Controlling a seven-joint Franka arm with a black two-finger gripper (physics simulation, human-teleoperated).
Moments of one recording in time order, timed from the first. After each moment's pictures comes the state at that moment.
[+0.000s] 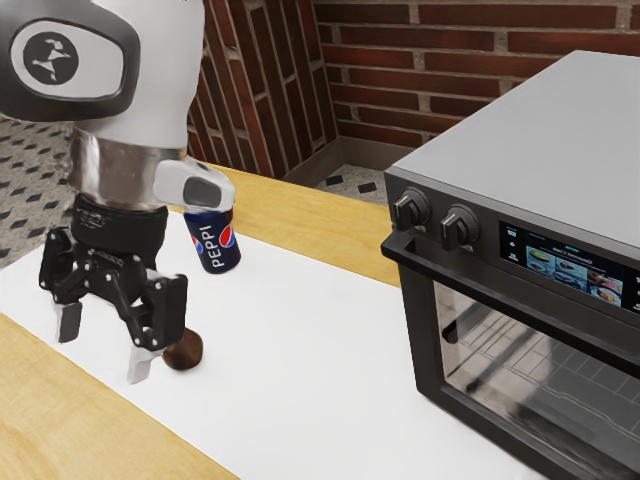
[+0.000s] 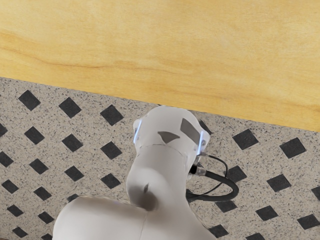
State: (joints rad) arm -0.10 -0.19 -0.05 -1.55 0.02 0.84 -0.32
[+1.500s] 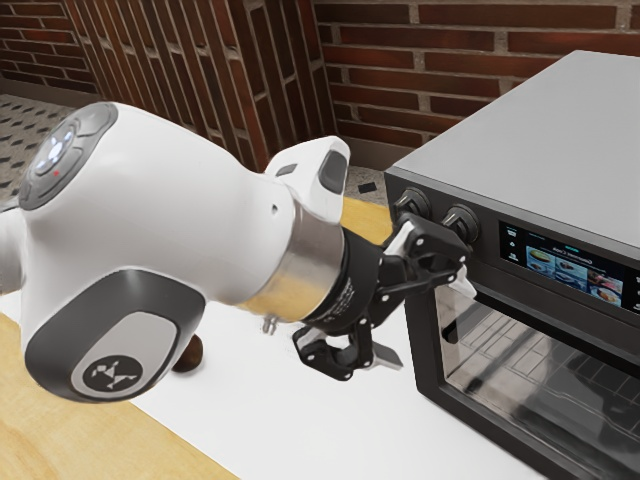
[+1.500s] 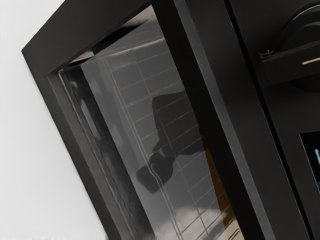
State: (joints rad) arm -0.49 -0.39 -0.03 -2.11 0.10 2.41 -1.54
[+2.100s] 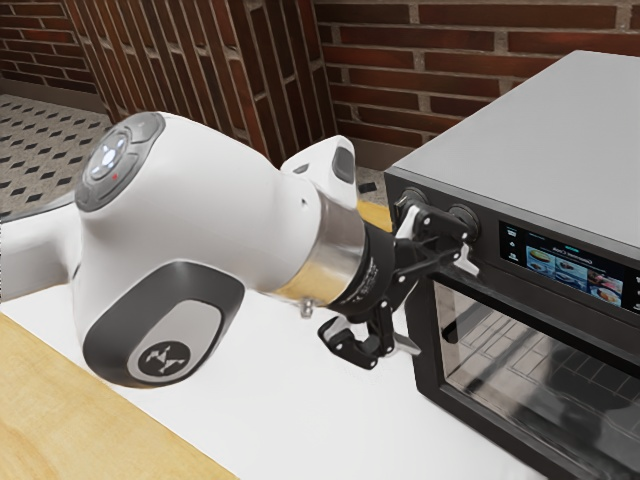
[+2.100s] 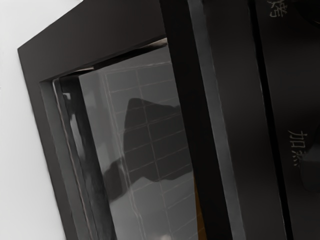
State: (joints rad) arm -0.43 -0.32 -0.02 -2.09 0.10 2.49 -1.67
